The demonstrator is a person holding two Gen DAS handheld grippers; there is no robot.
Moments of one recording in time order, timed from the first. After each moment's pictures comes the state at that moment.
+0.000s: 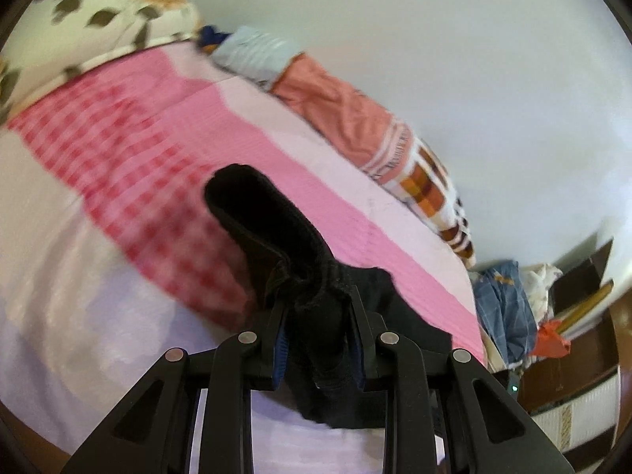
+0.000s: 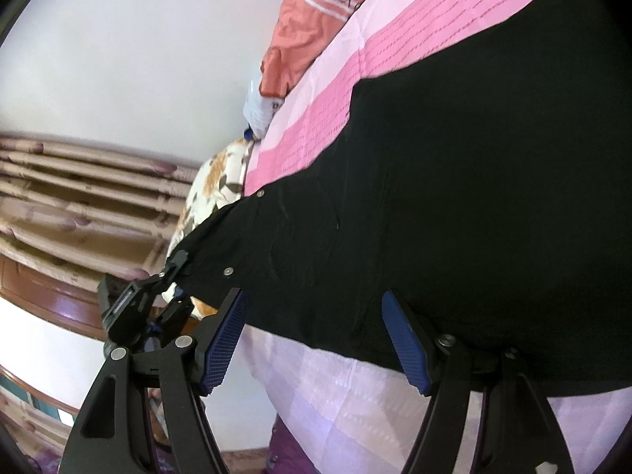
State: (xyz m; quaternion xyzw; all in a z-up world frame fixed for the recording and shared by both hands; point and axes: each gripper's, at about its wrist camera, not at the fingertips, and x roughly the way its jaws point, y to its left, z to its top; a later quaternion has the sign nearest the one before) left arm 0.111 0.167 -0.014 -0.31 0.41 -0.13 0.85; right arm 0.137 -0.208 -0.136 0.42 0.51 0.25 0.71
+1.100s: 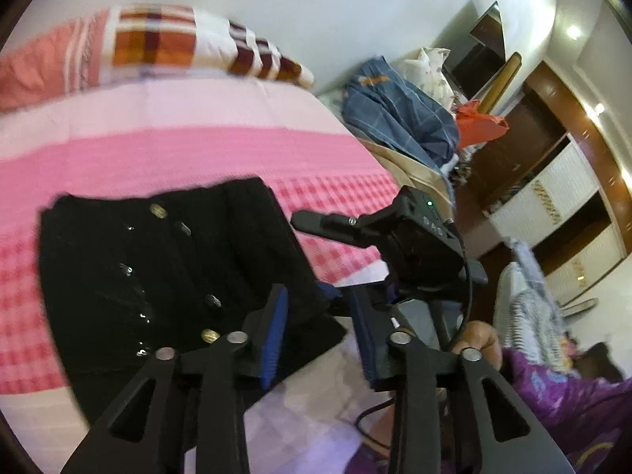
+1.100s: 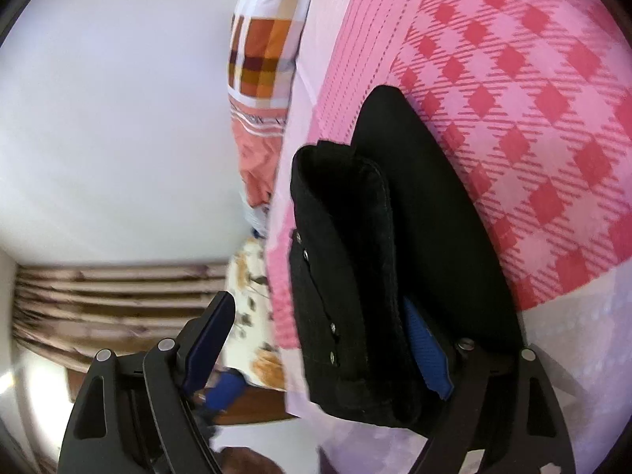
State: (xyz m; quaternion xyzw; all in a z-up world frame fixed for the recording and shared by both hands) left arm 0.104 -0.164 -0.003 -0.05 0.47 -0.43 0.77; right arm 0.135 -0.390 -0.151 0.57 0.46 0.18 0.66
